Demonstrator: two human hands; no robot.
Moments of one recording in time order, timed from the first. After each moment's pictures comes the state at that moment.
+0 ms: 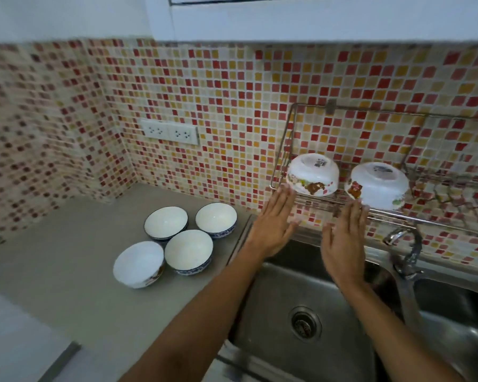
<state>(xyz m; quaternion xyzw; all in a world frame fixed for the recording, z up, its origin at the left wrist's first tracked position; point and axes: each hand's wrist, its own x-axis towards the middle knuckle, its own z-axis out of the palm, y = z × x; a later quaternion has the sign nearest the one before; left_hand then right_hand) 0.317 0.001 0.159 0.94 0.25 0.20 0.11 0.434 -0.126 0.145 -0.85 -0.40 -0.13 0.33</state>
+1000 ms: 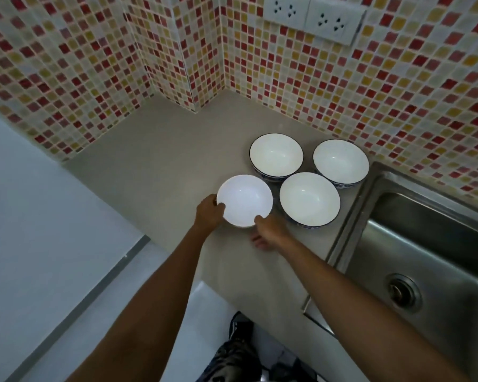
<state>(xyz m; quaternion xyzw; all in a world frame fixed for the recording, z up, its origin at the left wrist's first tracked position) -0.057 0.184 0.016 0.56 0.66 0.17 0.47 0.088 0.113 0.027 -0.76 -0.28 0.54 0.22</state>
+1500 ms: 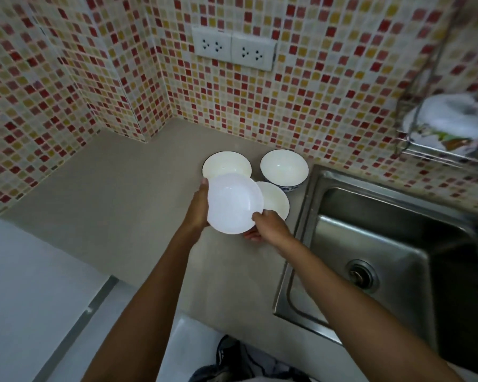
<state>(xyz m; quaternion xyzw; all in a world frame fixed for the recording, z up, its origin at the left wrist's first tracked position) 0.012 0.174 0.081 0.45 0.49 0.25 0.70 0.160 0.077 0.064 -0.74 -0.27 0.49 0.37</state>
